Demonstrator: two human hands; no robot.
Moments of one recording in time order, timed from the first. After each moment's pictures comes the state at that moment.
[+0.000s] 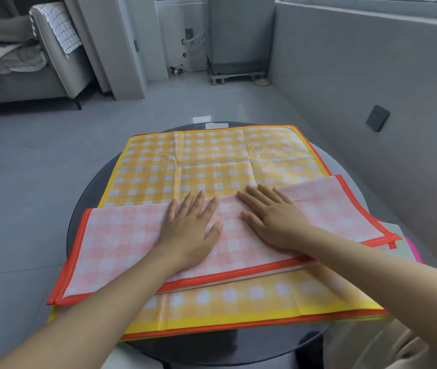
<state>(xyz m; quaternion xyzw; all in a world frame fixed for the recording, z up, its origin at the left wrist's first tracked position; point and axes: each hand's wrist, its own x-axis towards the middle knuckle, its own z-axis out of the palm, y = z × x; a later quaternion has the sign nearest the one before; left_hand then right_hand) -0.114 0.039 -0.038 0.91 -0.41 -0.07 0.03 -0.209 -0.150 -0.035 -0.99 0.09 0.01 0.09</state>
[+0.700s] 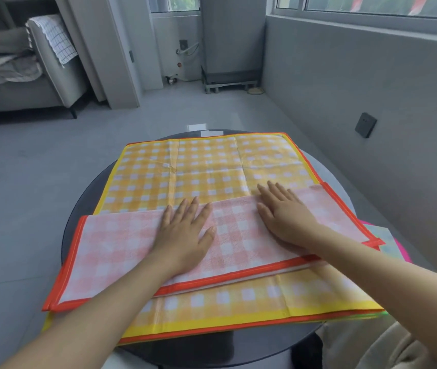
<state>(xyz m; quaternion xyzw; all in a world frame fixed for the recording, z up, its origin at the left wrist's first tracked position) -0.117 0.038 -0.037 0.91 -0.41 -0.07 0.03 -0.222 -0.173 -0.028 -0.97 0.18 -0.03 0.14</state>
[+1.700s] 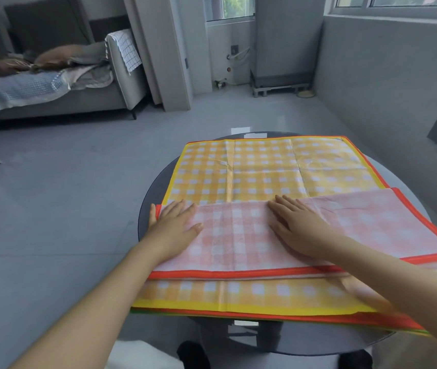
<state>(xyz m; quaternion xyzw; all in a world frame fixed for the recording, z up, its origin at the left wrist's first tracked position) -0.066 0.150 -0.024 0.96 -0.28 -0.09 0.04 -0.193 -0.104 -0.027 -0.99 0.05 0.00 0.14</state>
